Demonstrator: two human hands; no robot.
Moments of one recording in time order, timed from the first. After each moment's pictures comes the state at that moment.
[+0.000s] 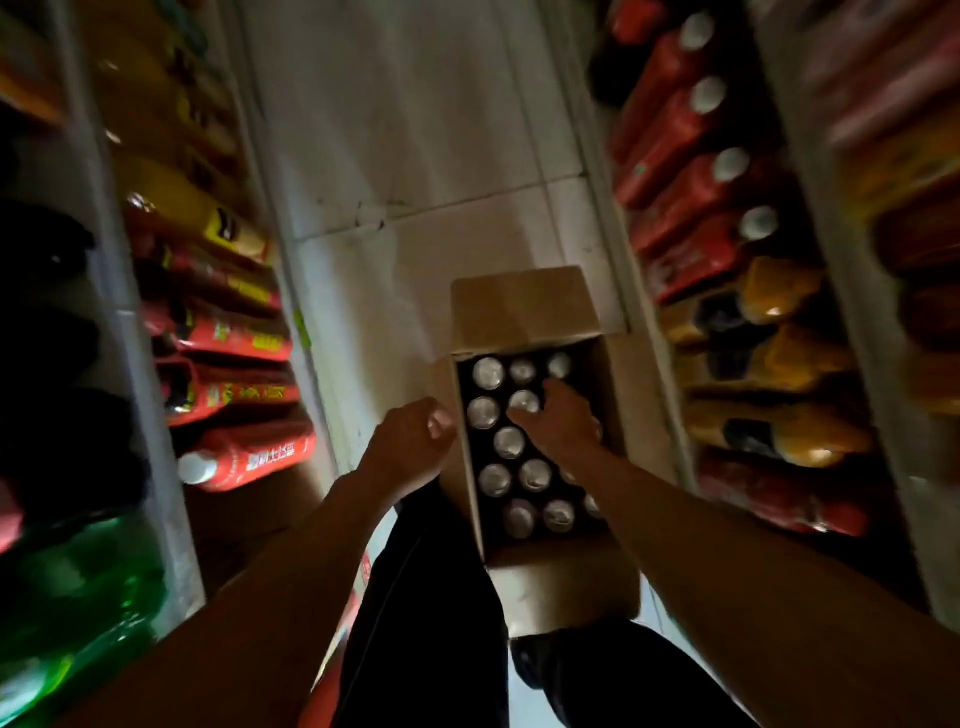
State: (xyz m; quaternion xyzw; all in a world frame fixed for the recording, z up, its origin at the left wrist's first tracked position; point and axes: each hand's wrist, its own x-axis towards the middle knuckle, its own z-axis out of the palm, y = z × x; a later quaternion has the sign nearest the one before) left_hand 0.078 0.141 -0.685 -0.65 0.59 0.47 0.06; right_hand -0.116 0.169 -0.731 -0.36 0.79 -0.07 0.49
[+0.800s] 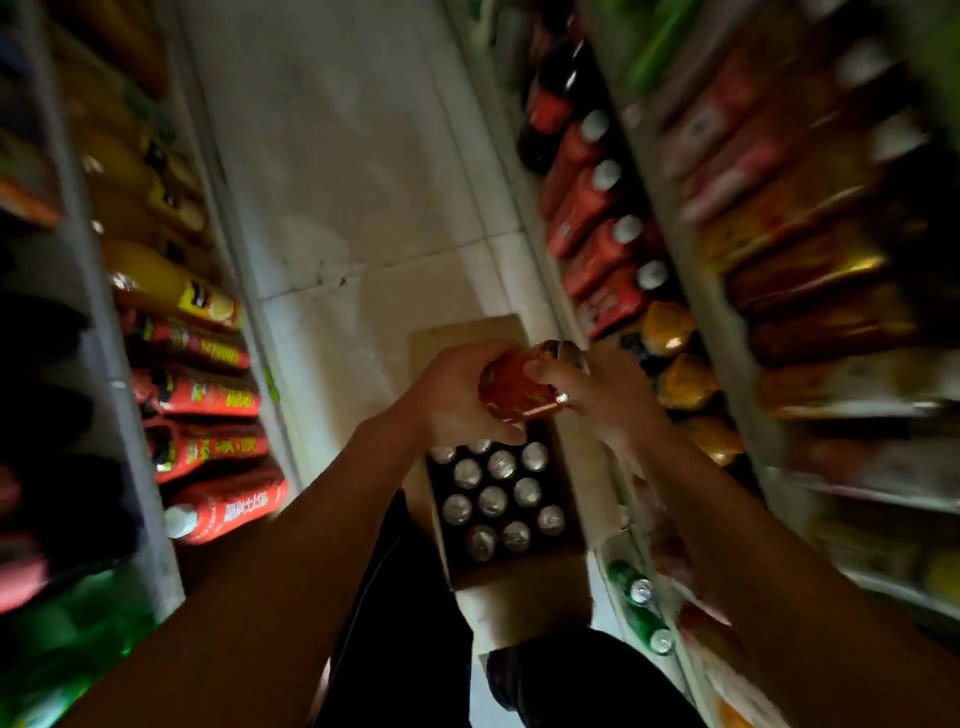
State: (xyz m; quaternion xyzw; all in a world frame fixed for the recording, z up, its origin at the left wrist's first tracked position) left_hand -0.016 0.072 -0.573 -0.43 0.71 0.55 -0.02; right_hand -0.192 0.135 -0.544 -0.34 0.78 -0.23 0.46
